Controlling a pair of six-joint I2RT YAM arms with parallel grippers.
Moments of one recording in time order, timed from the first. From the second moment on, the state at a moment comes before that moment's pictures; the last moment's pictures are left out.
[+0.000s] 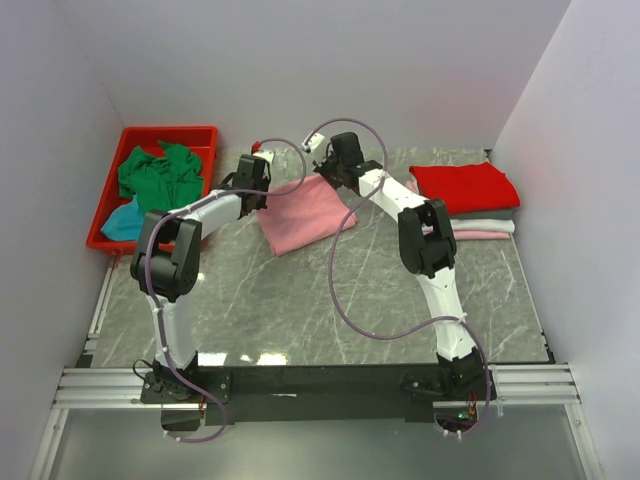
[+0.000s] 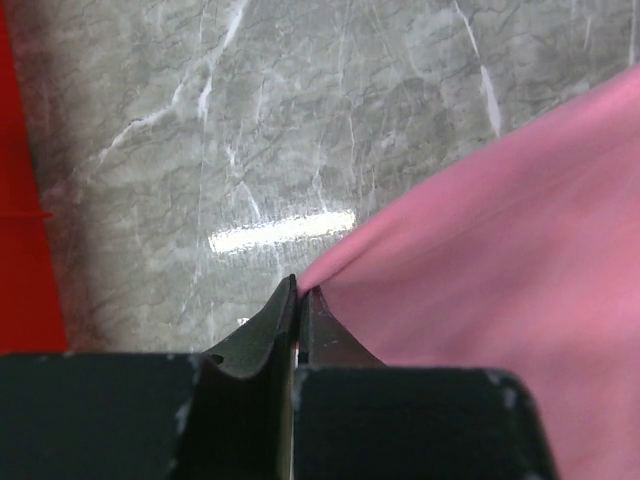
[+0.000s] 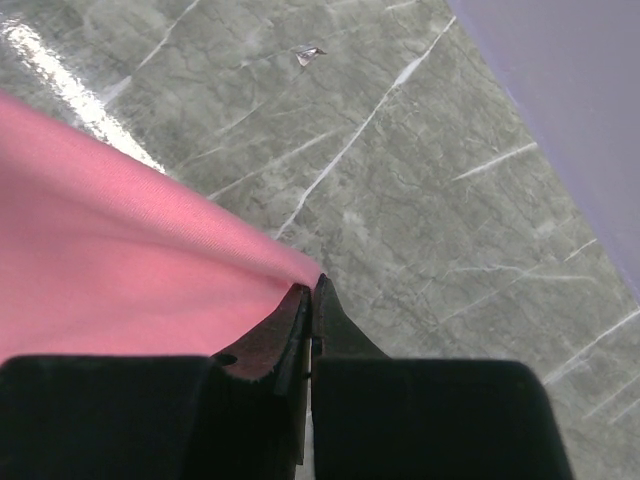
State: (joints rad) left arm -0.32 1.98 1.39 -0.12 -0.23 -0.02; right arm 0.44 2.40 2.04 -0.27 -0.11 -0.51
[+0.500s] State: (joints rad) left arm -0.28 2.03 1.50 -0.18 -0.31 -0.16; right arm 0.44 2.44 2.08 -0.23 0.00 -0.40
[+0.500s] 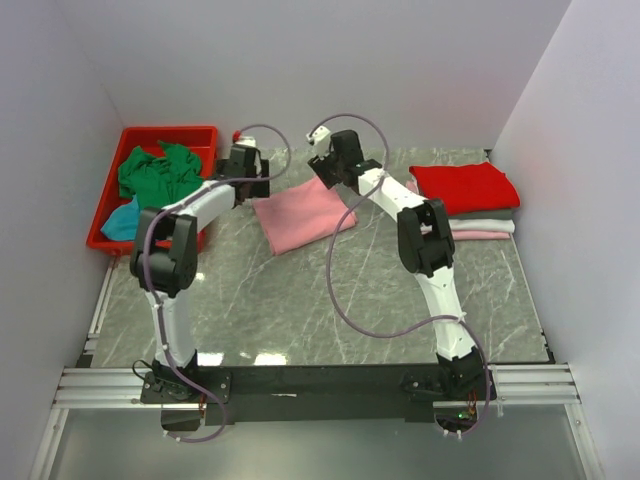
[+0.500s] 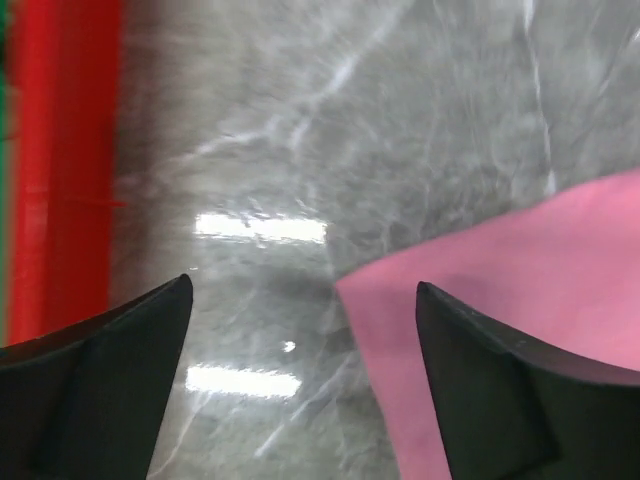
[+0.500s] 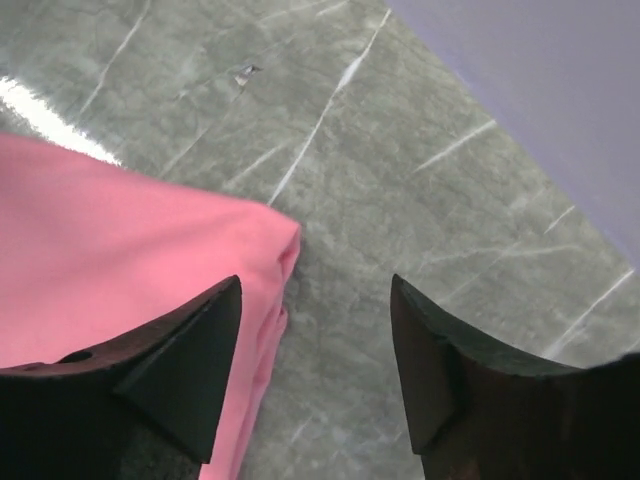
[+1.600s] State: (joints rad) left arm -0.26 1.49 0.62 0.26 0.41 -0.60; right arm 0.20 2.34 1.98 -0.85 -0.74 -0.31
